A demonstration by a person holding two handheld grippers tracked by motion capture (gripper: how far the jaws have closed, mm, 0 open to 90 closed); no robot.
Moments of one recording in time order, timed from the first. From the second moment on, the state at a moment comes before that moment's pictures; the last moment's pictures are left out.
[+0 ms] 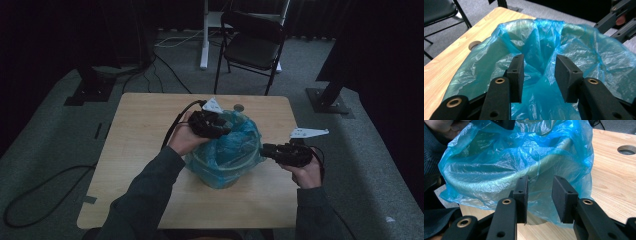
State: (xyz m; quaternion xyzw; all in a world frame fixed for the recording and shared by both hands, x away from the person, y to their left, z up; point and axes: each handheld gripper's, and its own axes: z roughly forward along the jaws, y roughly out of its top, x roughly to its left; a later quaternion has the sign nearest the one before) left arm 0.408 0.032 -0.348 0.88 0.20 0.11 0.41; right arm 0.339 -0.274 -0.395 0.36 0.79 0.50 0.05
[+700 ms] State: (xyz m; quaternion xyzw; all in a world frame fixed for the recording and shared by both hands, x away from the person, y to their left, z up) left arm 0.411 0.007 -0.348 0.91 0.16 0.11 0.36; right arm 0.341 -0.273 -0.398 0.35 0.79 0.50 0.05
